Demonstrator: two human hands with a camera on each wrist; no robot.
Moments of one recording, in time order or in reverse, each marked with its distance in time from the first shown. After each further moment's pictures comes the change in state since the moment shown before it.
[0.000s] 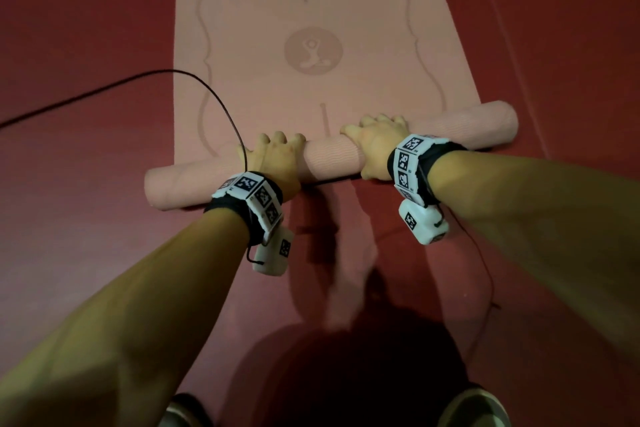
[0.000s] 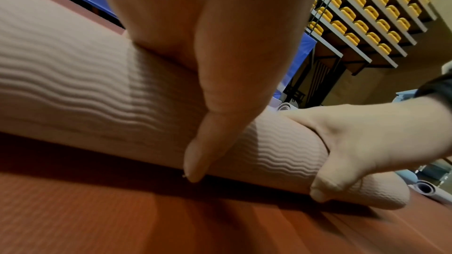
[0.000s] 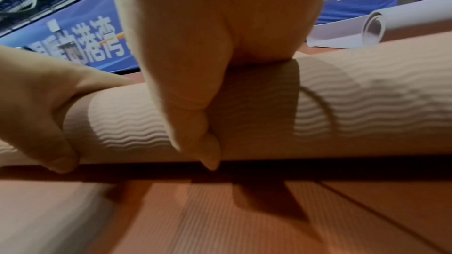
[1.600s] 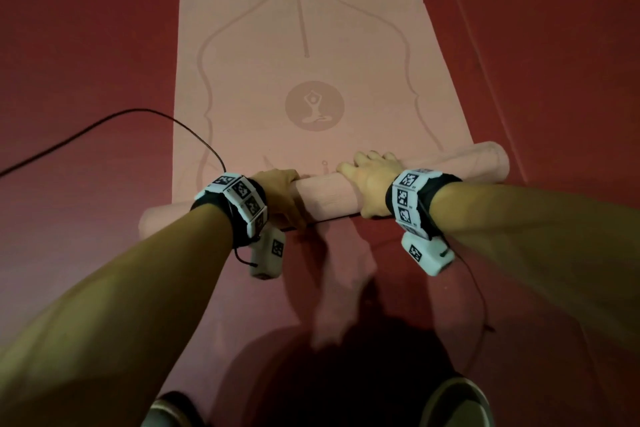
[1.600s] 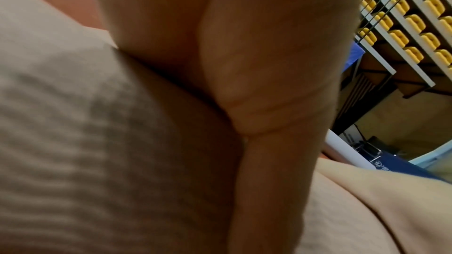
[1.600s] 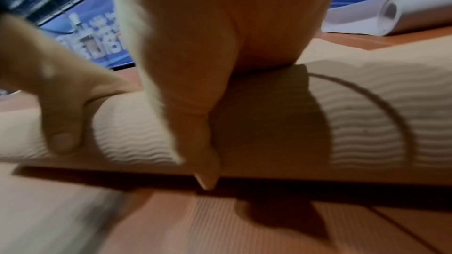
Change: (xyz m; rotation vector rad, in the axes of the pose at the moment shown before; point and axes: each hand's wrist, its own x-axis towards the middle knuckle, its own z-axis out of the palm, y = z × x) left_hand -0.011 -0.003 0.004 -0.223 -0.481 0.074; right_hand -0.053 -0.009 0.026 -0.042 -0.116 -0.054
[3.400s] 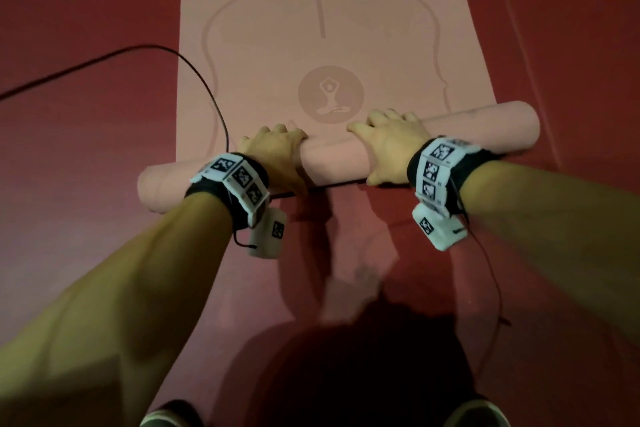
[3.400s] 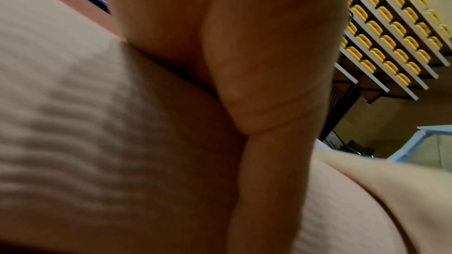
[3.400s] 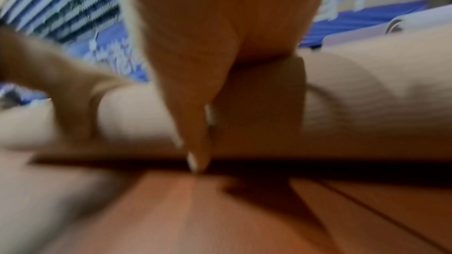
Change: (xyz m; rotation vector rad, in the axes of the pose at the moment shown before) left_hand 0.025 -0.009 -0.034 0.196 0.281 0.014; right_hand 0.042 0.023 -0.030 0.017 0.137 0.003
